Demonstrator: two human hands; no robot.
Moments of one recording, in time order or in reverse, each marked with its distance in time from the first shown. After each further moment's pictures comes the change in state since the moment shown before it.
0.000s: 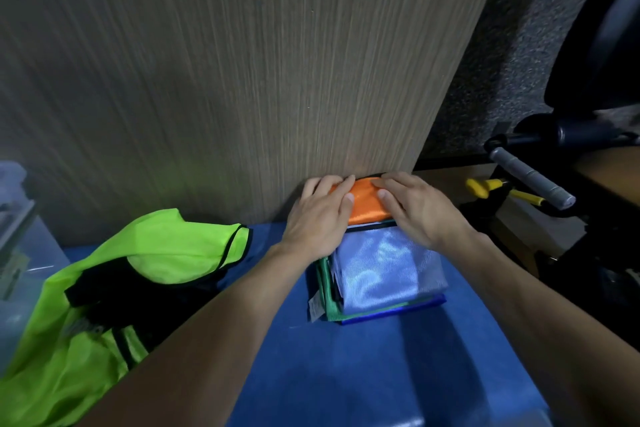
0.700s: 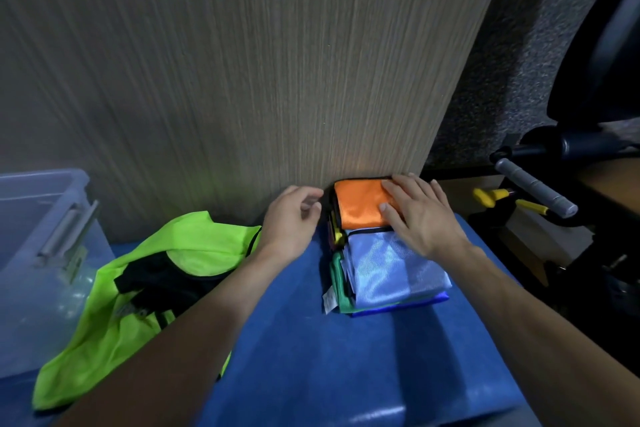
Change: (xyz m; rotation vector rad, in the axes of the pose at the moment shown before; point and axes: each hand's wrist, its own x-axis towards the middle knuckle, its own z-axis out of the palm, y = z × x) left_hand -0.040 -0.020 -0.055 -0.343 0.252 -0.143; right_hand -0.017 -0.025 -0.008 -0.165 0.009 0.101
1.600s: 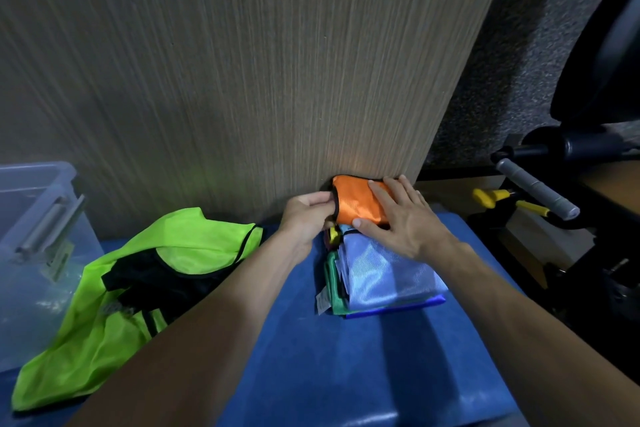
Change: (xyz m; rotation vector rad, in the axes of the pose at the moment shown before) left_hand 0.019 0.018 0.045 -0.697 -0.038 -0.660; right_hand 0.005 -0.012 0.002 0.084 -0.229 0.000
